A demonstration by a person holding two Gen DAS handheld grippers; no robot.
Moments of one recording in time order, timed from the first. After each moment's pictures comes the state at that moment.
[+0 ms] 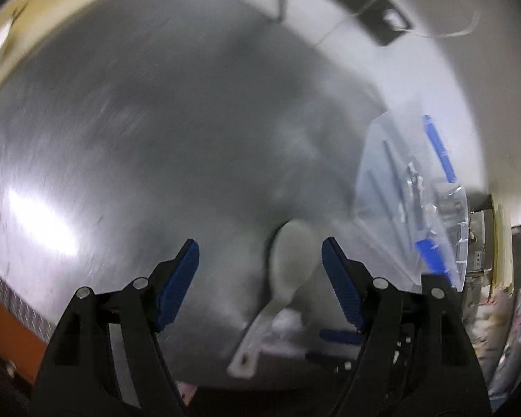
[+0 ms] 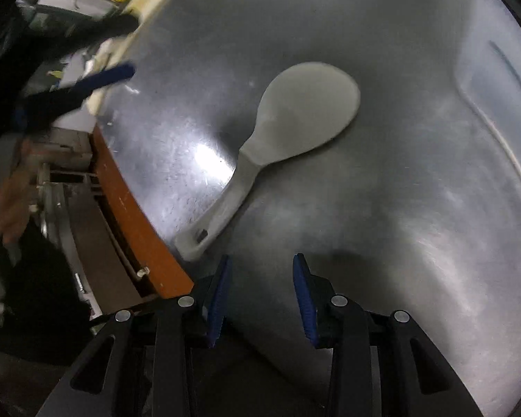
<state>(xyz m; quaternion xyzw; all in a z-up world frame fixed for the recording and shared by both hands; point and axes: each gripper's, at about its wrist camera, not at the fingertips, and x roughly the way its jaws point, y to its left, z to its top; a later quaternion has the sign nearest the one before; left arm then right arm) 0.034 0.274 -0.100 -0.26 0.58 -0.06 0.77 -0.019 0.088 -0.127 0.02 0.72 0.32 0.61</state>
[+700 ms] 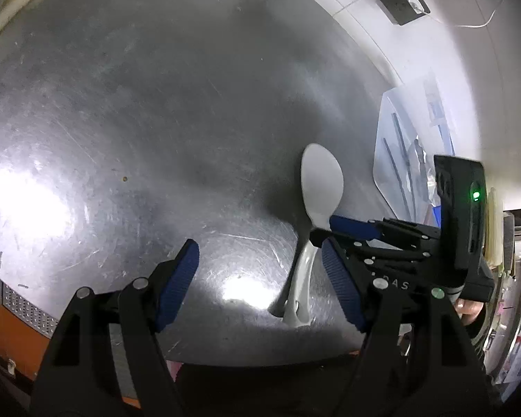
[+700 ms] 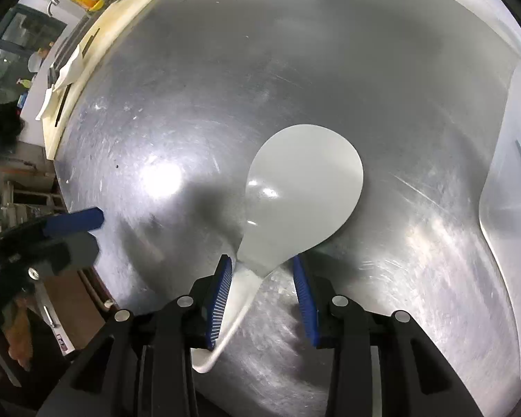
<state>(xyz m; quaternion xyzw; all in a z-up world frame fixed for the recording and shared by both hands) 0.014 0.315 -0.140 -0.27 0.62 -0.11 0.73 0.047 0.143 -0.136 -0.03 0.70 0.27 0.67</state>
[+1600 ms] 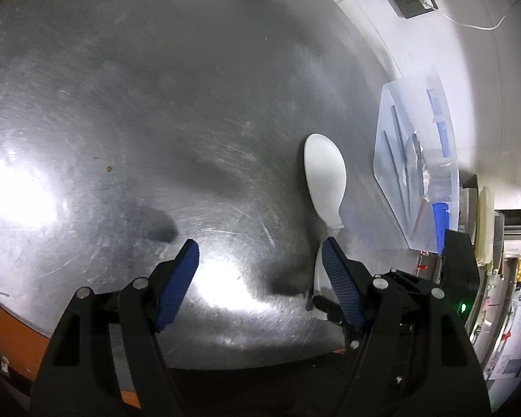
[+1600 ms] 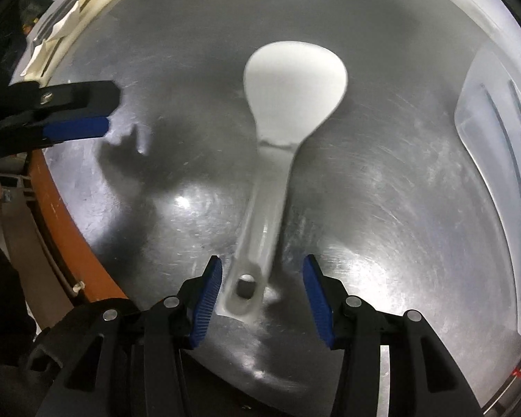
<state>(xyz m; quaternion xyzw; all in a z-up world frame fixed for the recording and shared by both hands) 0.024 0.325 -0.166 -0.30 0.63 -0.13 0.70 -0.029 0.140 -0.144 -0.10 0.70 0.23 0.67</state>
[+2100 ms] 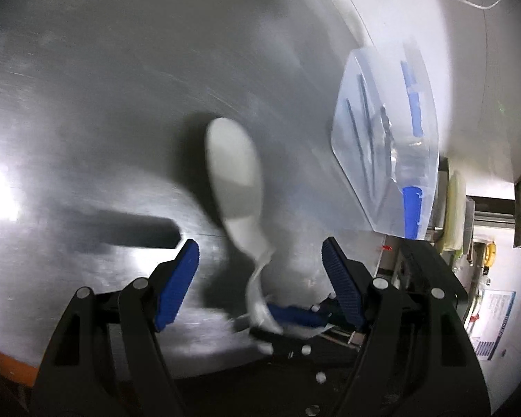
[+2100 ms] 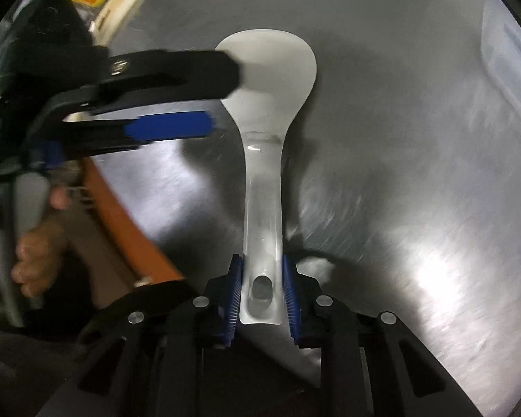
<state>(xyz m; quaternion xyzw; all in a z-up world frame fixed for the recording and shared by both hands) 0.042 0.265 -0.182 -0.34 0.65 -0.21 0.65 -0.036 0.101 -0.149 0.05 0.75 0.29 0.60</state>
